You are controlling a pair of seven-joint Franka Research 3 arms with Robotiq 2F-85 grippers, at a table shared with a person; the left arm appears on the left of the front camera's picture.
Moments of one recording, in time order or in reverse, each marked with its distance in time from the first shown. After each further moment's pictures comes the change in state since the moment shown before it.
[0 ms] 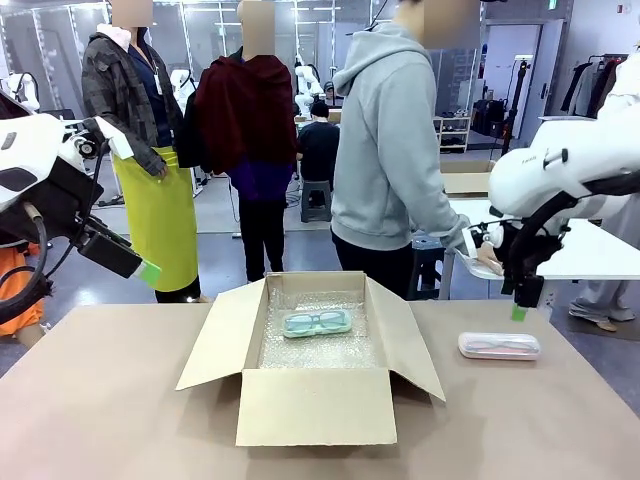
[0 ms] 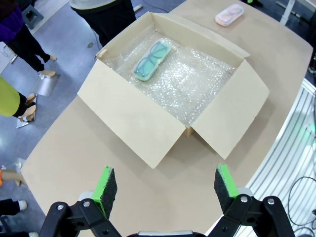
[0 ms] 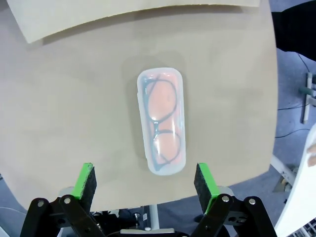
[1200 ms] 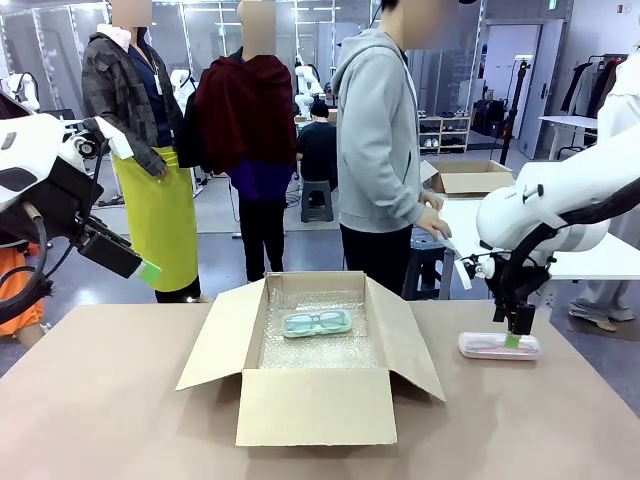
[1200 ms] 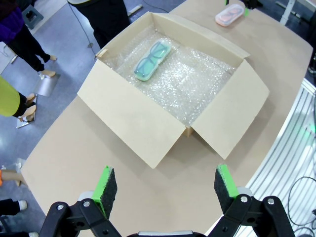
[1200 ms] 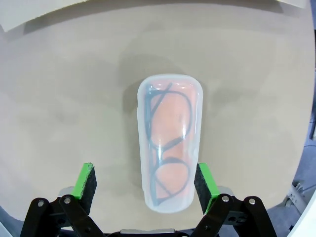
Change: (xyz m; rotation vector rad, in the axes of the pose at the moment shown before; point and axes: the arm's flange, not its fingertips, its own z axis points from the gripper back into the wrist) left arm 0.000 0.000 0.000 0.000 0.000 0.000; right arm -0.002 -0.014 -0.072 0.062 0.012 0.069
